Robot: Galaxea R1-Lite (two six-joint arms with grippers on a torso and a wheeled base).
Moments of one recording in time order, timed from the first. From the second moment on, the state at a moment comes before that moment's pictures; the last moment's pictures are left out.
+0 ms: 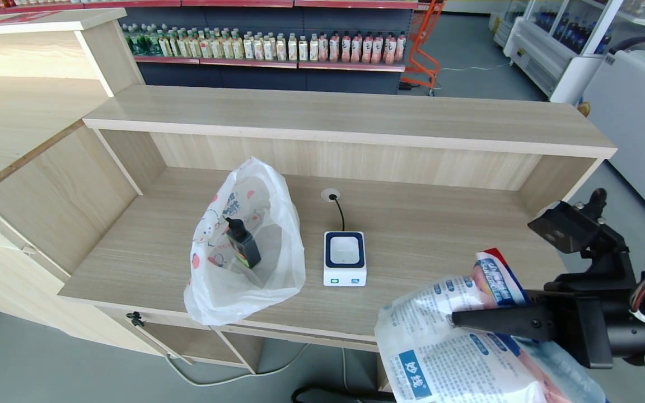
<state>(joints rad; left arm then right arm) 0.00 0.00 0.00 0.00 0.01 0.00 0.40 1.36 -0.54 -0.48 0.92 0.43</state>
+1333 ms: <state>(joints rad) 0.00 0.00 0.00 0.00 0.01 0.00 0.49 1.44 -0.60 -0.53 0.79 0.43</state>
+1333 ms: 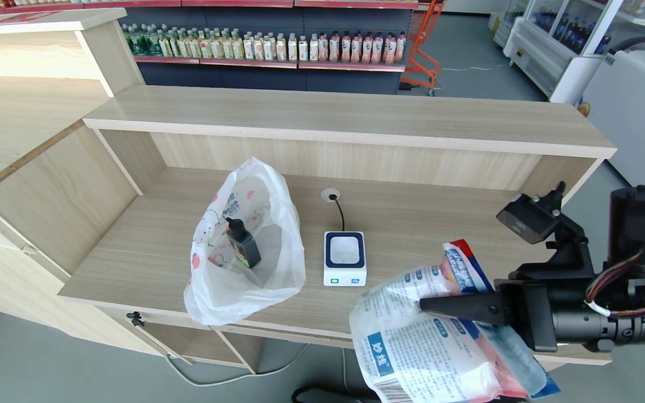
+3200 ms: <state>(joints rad) 0.00 0.00 0.00 0.00 0.01 0.00 0.02 1.28 -0.52 -0.45 0.54 -0.52</state>
